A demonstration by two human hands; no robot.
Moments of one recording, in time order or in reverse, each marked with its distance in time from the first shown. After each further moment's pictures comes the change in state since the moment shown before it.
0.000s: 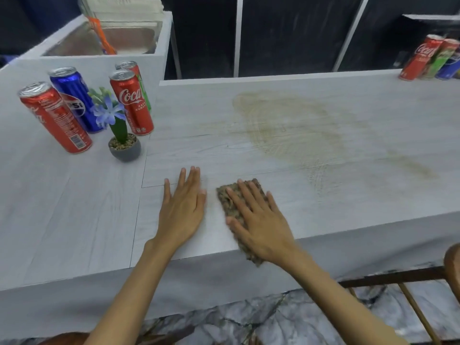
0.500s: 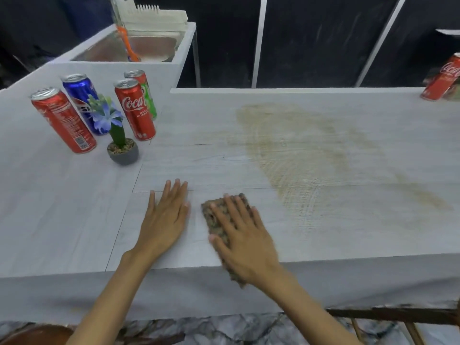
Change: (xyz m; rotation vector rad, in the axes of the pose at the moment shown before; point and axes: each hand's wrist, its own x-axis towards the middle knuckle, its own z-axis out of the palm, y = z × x) left_hand -0.001 -0.003 0.009 0.043 0.022 -0.112; right_hand 0.001 0.011 0.002 0.074 -0.005 -0.119
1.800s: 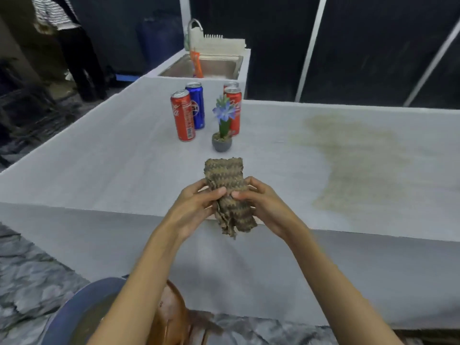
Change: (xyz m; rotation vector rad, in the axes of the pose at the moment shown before) left_hand -0.119 -0.075 -0.111 -1.530 -0.054 -0.252; right_hand 0.031 -0.166 -0.018 1.320 -0.258 0.209
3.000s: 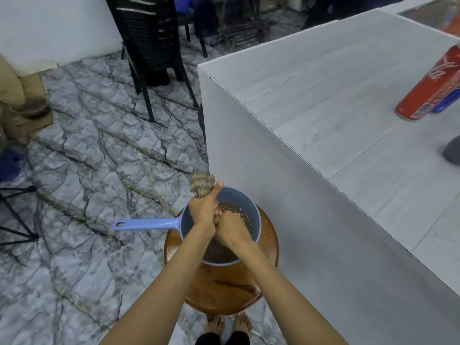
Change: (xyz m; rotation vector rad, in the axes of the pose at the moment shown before) left_hand -0.129 -0.120 -0.200 -0.395 1.448 -0.027; right_hand 0.025 0.198 0.285 -1.112 -0.712 0.050
